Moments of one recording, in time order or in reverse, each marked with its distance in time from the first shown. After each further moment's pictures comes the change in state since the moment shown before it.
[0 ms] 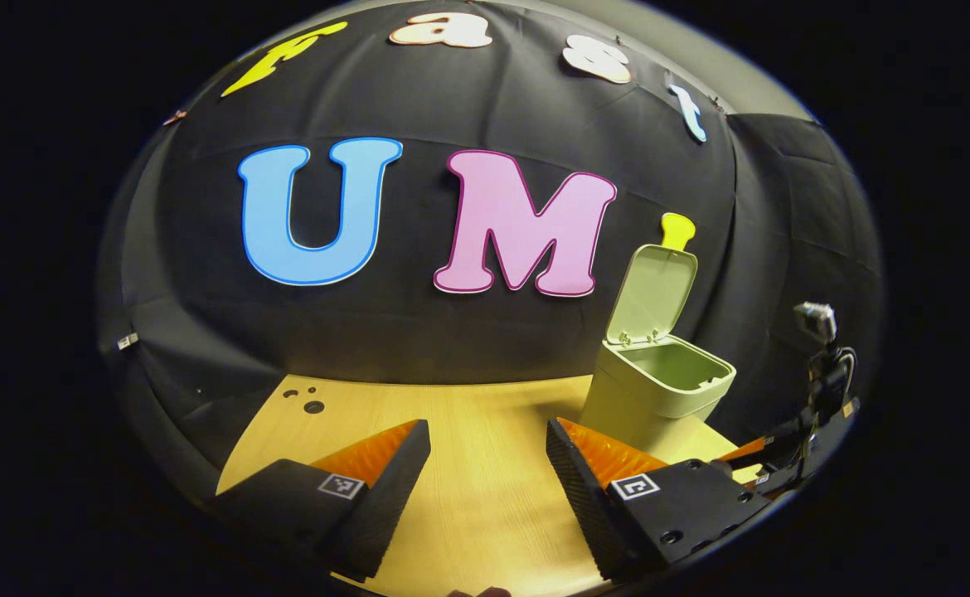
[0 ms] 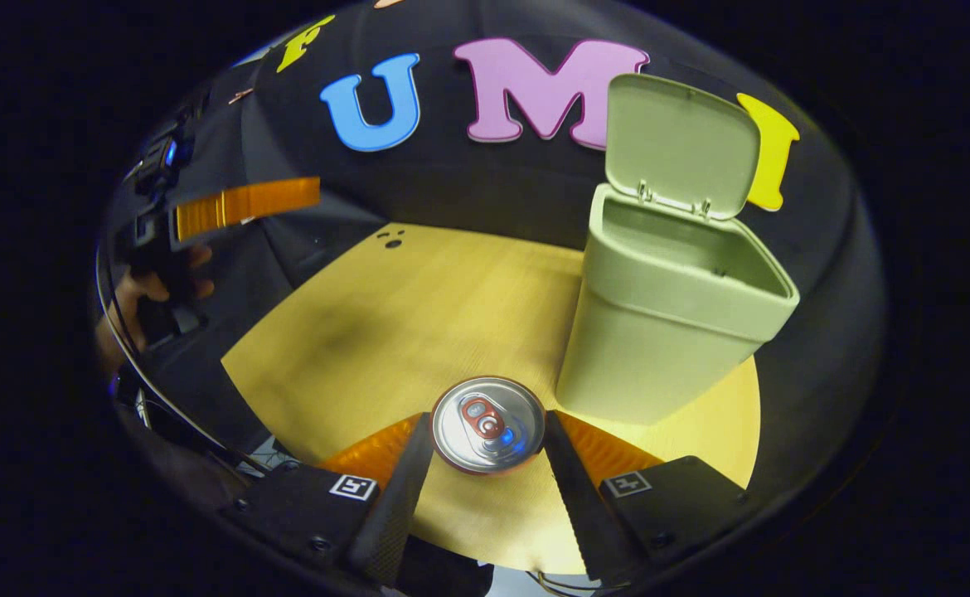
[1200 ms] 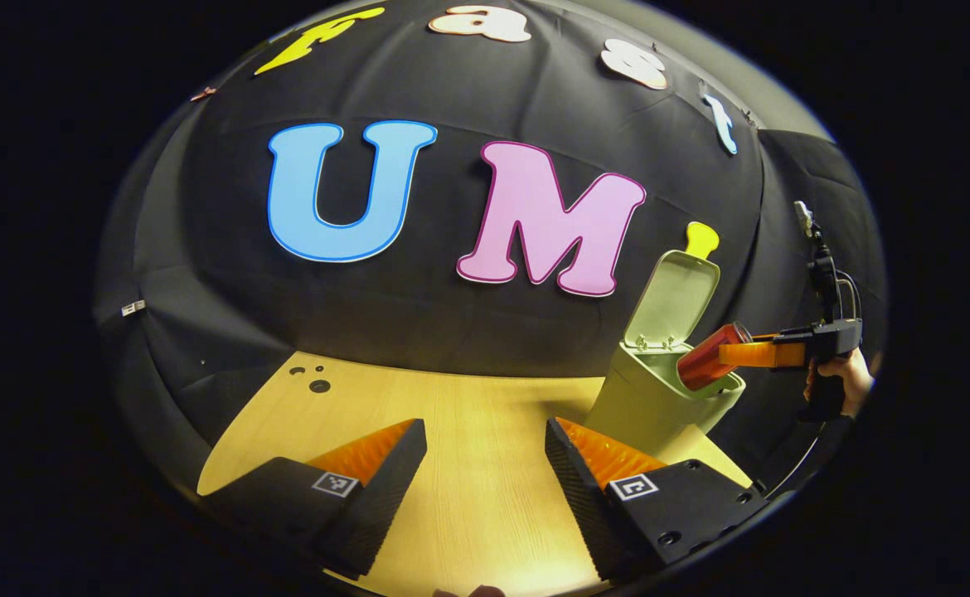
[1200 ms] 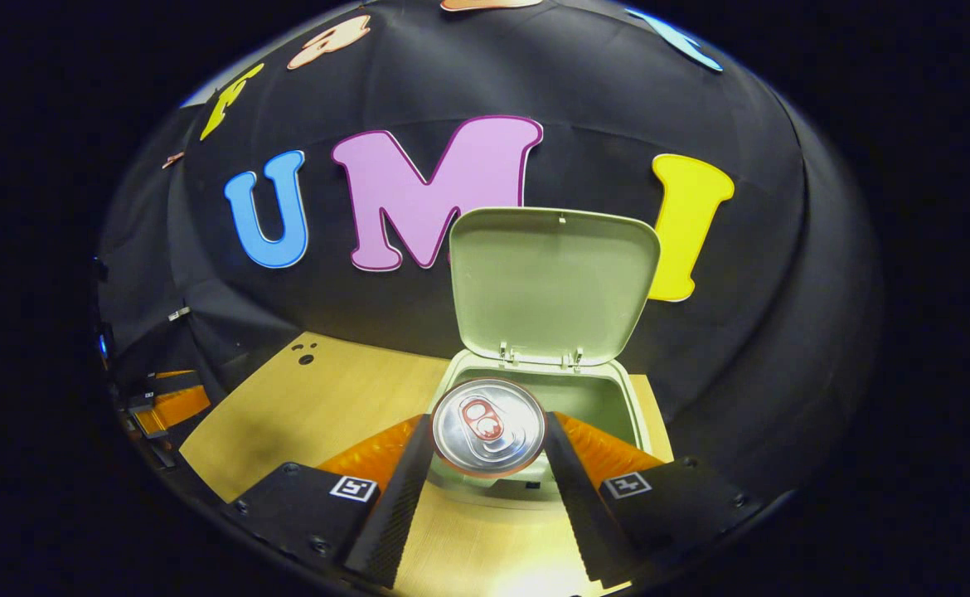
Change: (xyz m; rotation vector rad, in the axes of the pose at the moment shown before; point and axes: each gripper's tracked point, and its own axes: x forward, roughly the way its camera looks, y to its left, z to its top) left arm 0.001 0.012 -0.012 -0.060 0.018 0.053; right arm 0.007 -0.132 0.142 0.071 -0.224 -0.240
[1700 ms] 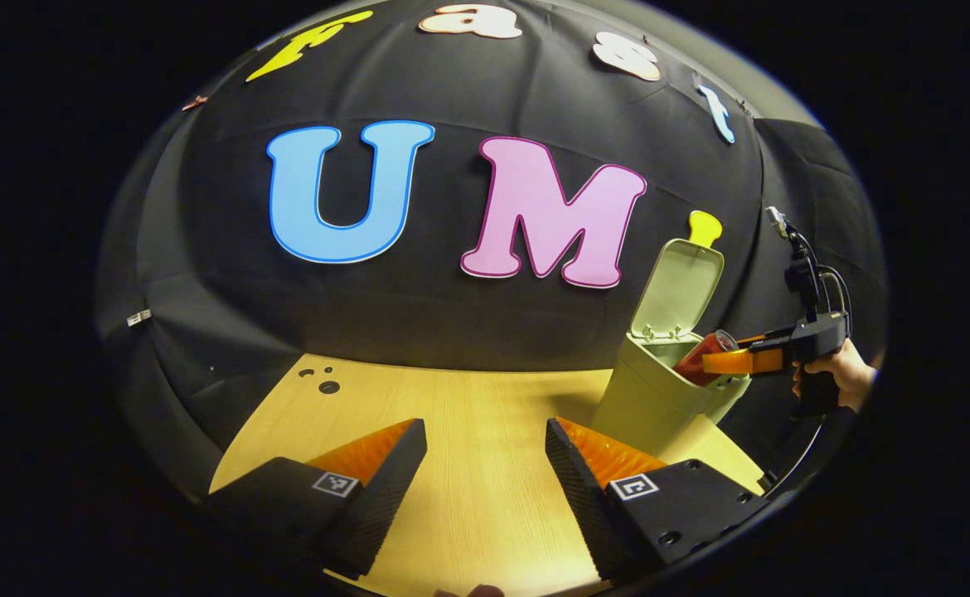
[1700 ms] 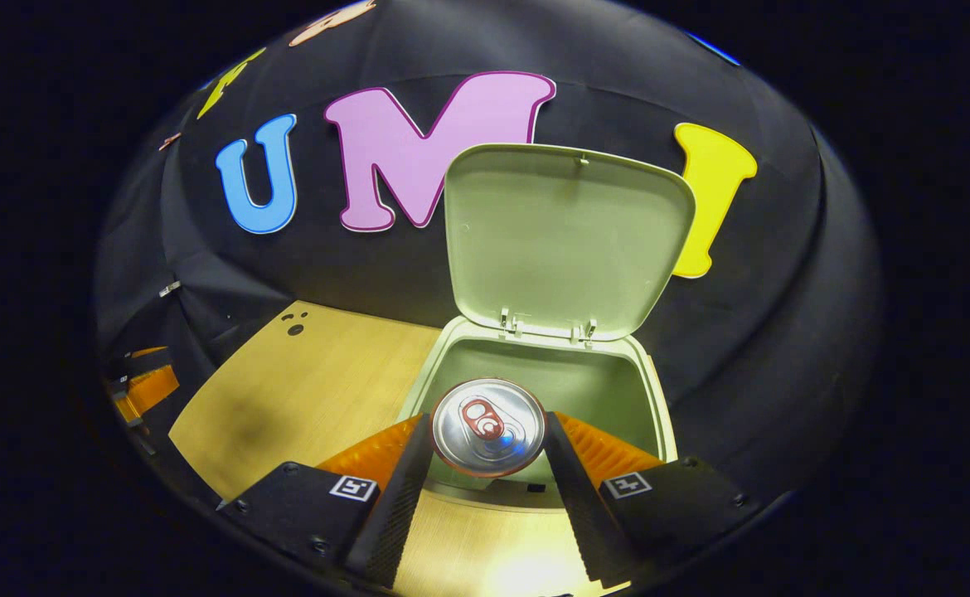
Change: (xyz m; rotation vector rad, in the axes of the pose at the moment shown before) left arm -0.002 0.003 -0.006 0.036 0.020 0.022; right arm 0.029 -0.001 -0.028 -0.025 0.113 -0.003
